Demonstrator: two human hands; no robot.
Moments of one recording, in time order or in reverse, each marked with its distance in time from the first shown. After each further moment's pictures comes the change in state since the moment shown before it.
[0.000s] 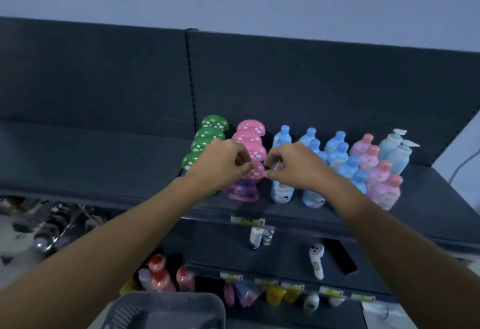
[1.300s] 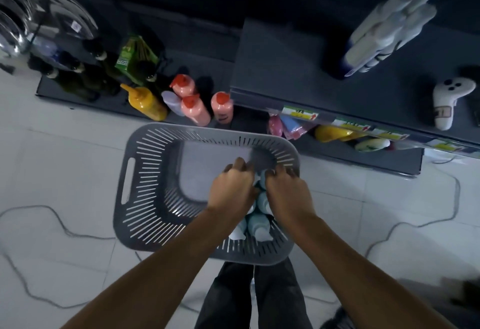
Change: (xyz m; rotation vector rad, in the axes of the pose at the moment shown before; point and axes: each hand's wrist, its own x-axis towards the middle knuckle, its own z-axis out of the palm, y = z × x) left_hand -0.328 -0.229 0.356 0.051 -0.676 -0.442; right_hand -0.146 -0.087 0.518 -0.180 -0.684 0.156
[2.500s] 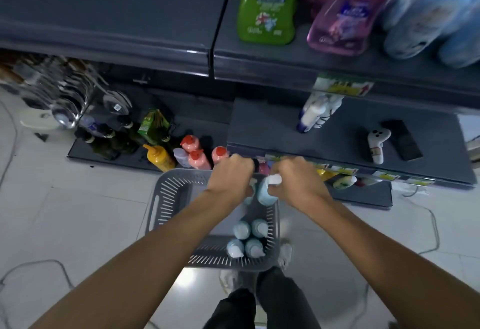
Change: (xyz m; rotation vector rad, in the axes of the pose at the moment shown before) left_hand -0.036 0.050 -0.164 0.216 0.124 0.106; right_hand -0.059 0.025 -0.152 0.184 0.247 0.025
